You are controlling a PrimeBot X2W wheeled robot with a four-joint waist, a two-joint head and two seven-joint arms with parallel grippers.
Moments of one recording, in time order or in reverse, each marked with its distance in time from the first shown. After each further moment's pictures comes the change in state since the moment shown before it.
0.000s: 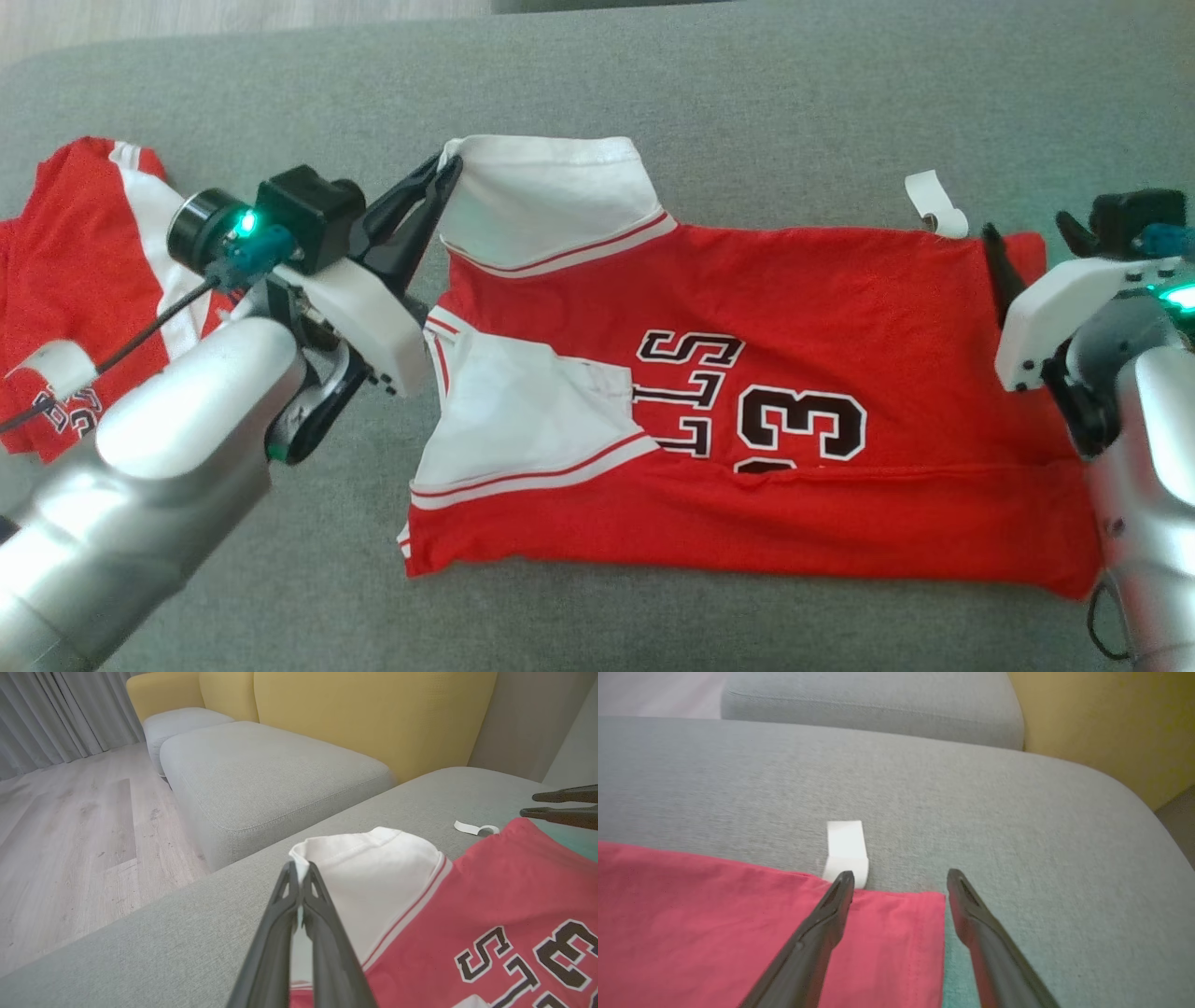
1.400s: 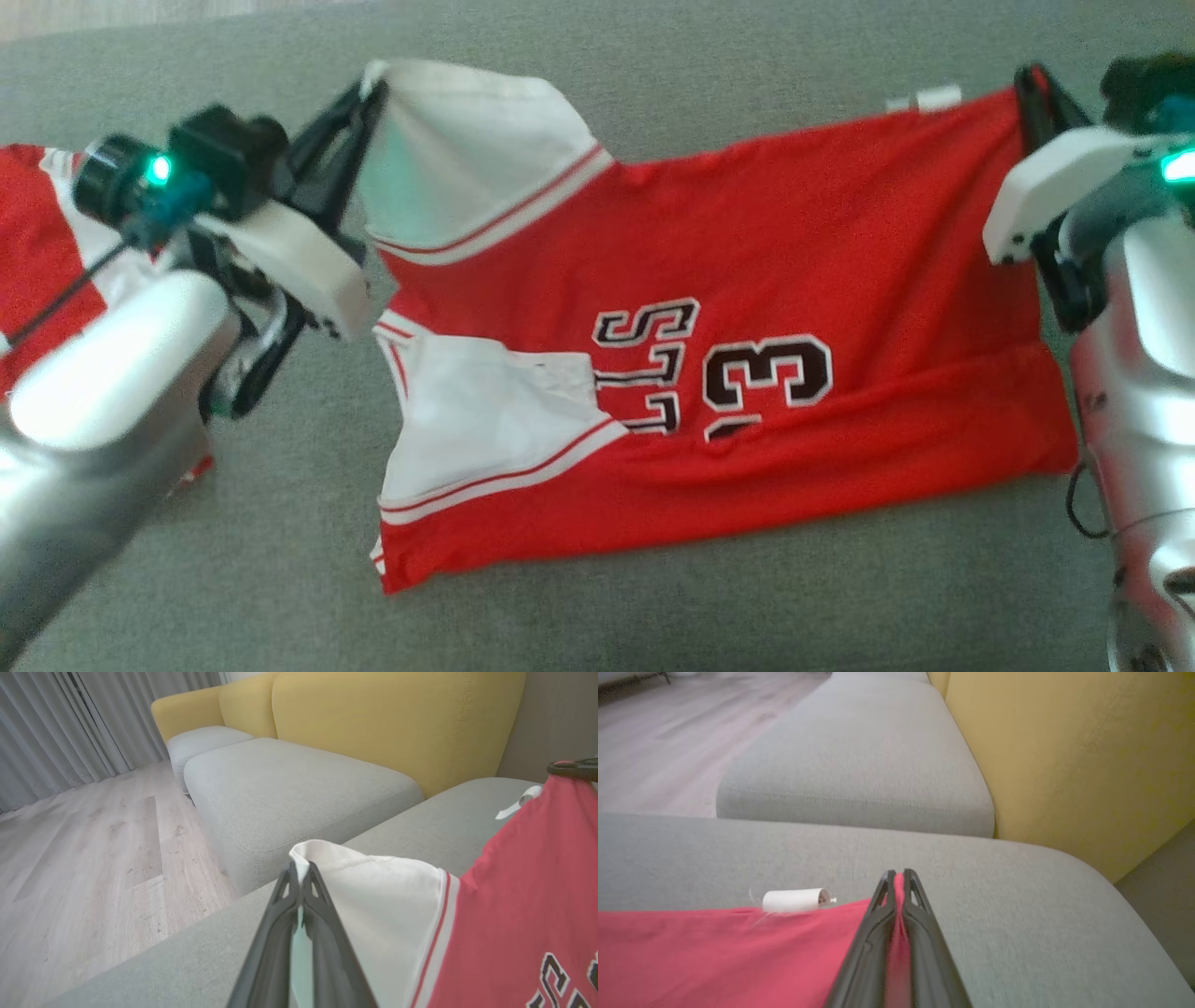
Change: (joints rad) left arm -0.035 0.095 0.042 -0.091 0.007 0.091 0.025; right arm -0.286 0.054 -0.035 0.251 -0.090 0.000 -0.189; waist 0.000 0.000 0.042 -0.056
